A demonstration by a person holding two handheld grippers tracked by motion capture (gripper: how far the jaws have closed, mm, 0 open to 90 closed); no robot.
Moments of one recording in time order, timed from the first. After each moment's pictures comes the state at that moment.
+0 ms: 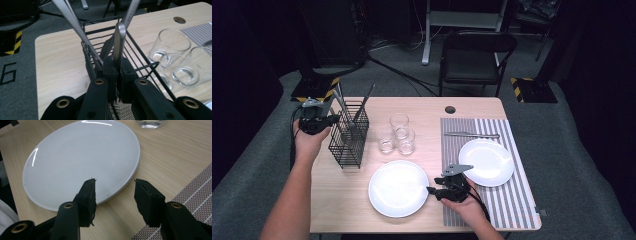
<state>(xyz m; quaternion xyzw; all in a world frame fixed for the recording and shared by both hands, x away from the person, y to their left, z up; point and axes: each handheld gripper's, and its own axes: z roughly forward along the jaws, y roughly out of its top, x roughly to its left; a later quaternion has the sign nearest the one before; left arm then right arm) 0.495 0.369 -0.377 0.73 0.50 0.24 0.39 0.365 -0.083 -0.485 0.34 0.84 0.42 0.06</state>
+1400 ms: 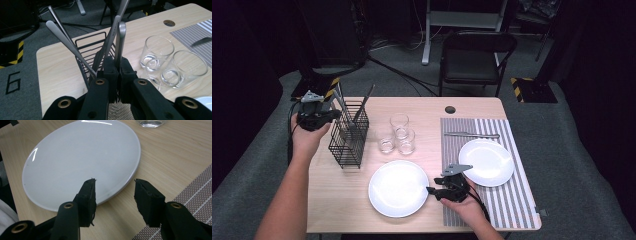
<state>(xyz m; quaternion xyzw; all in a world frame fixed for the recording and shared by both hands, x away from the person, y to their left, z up) 0.482 0.358 -0.340 0.74 0.48 0.25 0.39 0.365 -0.082 -0.486 0.34 0.84 0.42 0.06</state>
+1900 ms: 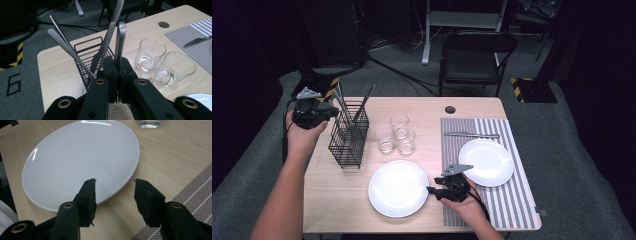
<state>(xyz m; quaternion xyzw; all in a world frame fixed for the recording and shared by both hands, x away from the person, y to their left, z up) 0.472 0.357 -0.320 0.75 0.47 0.25 0.39 0.366 -0.083 -0.486 0.34 0.84 0.42 0.06</state>
